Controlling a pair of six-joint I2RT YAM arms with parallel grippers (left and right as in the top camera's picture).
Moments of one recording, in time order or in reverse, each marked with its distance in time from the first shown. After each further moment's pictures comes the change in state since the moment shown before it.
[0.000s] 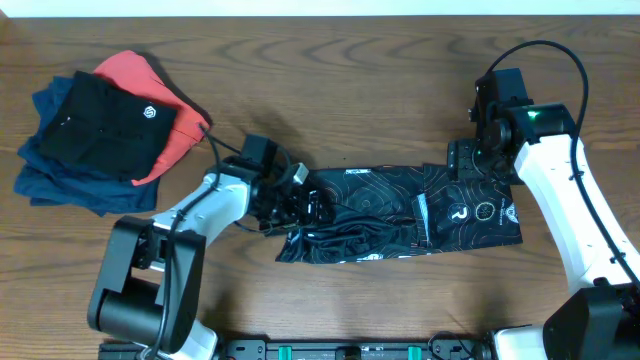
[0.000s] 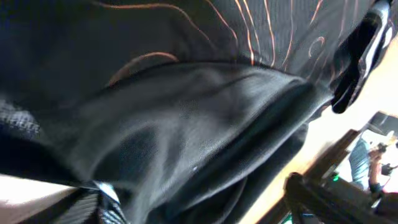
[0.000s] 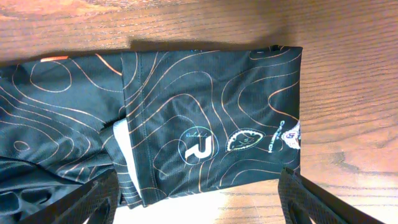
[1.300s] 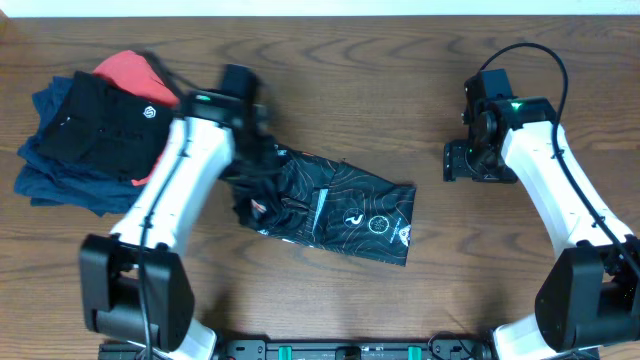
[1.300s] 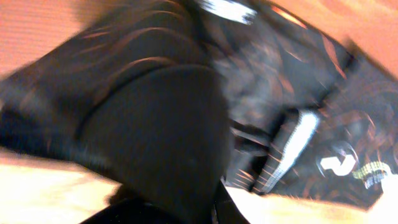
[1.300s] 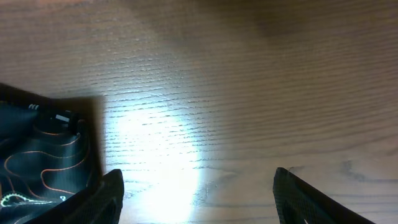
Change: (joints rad) left arm 0.051 -0.005 0.538 -0.572 -0.566 -0.009; right arm 0.000 0.111 -0.002 0.034 0.026 -0.002
